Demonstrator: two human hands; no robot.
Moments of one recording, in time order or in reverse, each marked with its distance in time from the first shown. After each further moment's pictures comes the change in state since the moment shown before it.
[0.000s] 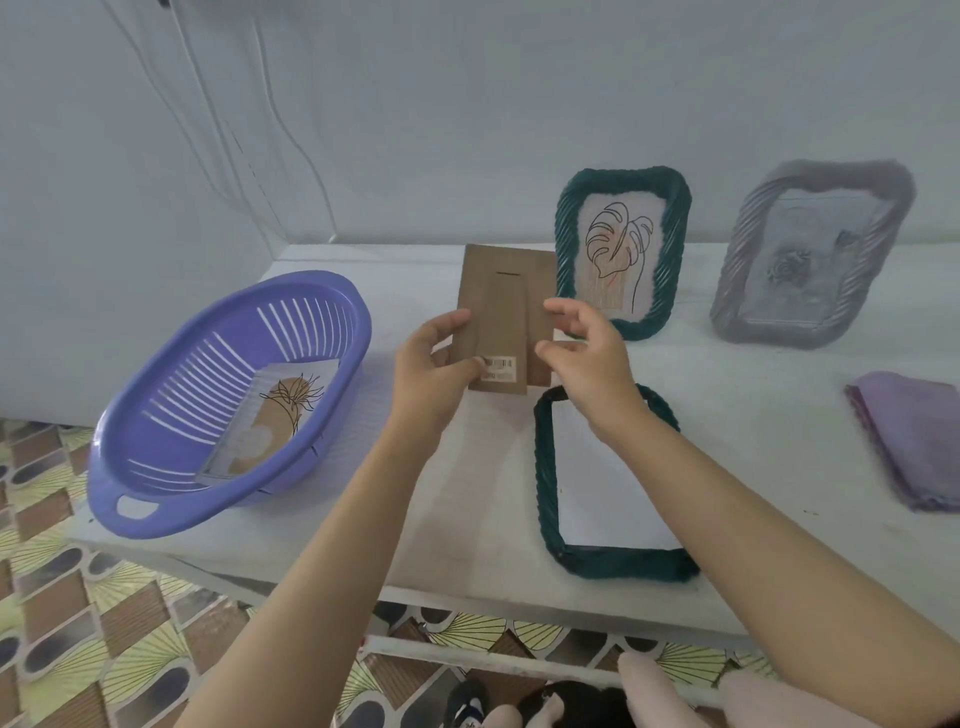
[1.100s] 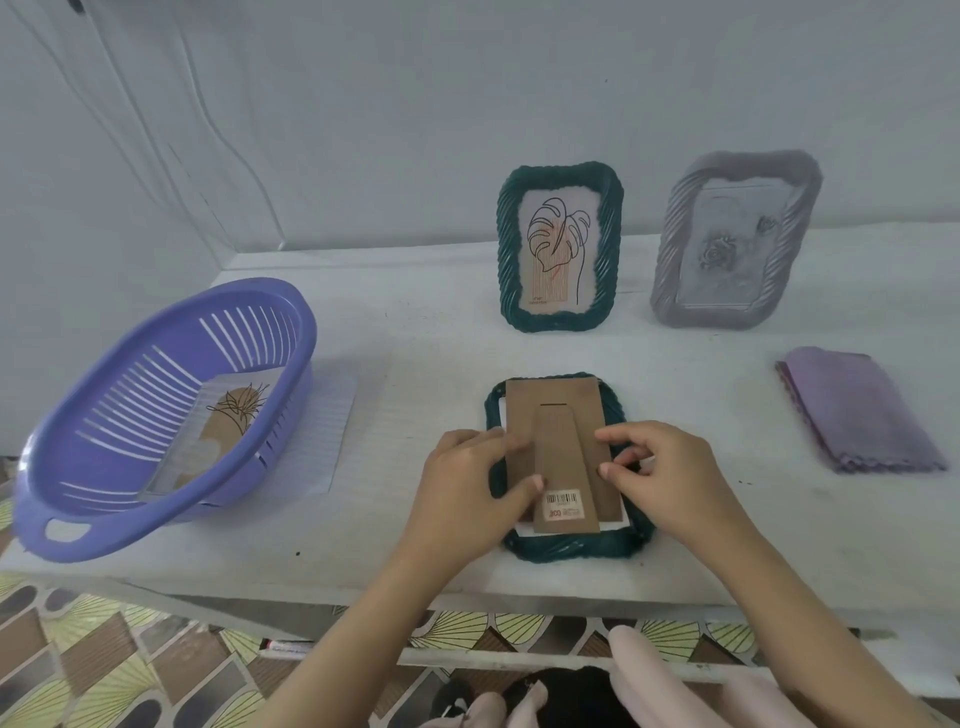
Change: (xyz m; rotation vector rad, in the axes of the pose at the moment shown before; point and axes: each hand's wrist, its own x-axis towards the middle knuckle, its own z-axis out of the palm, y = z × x) left_hand -0.084 -0.035 0.036 0.883 -0.341 0.286; right_hand -0.089 0.048 -0.102 -0.531 -0.076 0.024
